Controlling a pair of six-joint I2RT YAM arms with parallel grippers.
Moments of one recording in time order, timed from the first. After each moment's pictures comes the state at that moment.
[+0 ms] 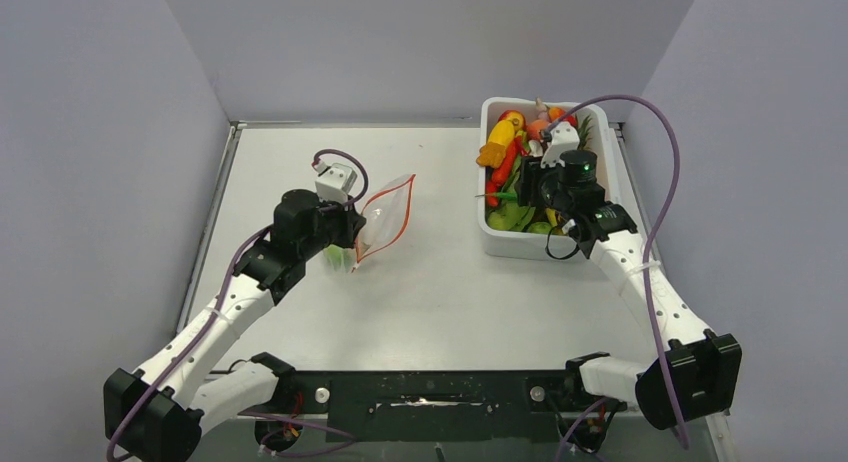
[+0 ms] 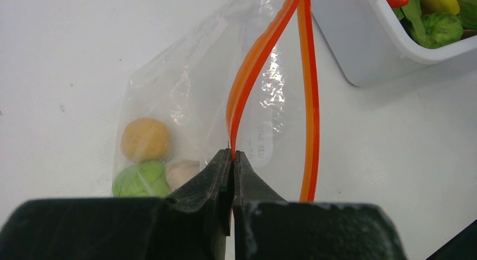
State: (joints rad) left arm -0.48 1.02 0.83 -0.22 0.06 -0.17; right arm 0.26 1.21 1.05 -0.32 0.00 0.11
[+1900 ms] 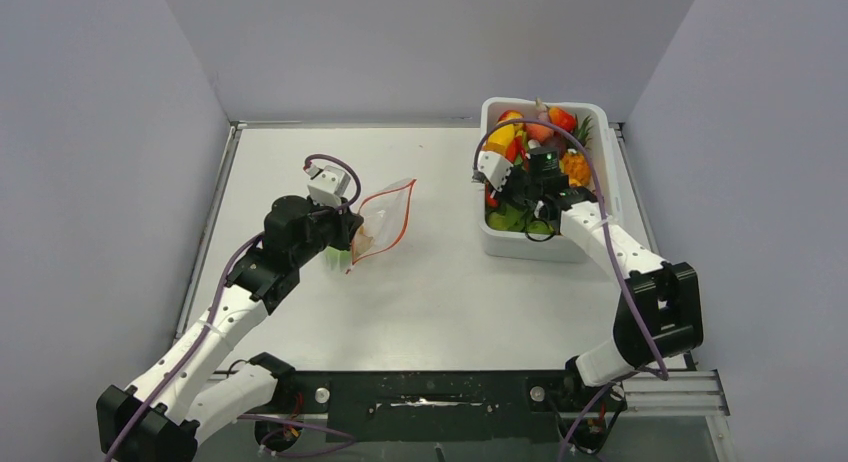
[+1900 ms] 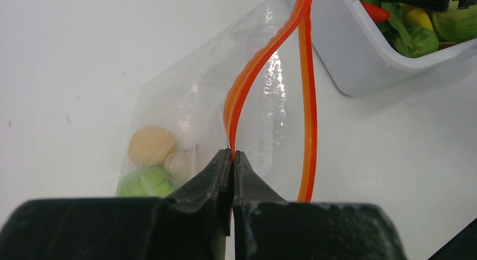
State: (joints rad) left arm -0.48 0.95 0.80 -0.19 0.08 -0.17; right arm 0.28 1.52 1.11 -0.27 -0.23 -0.87
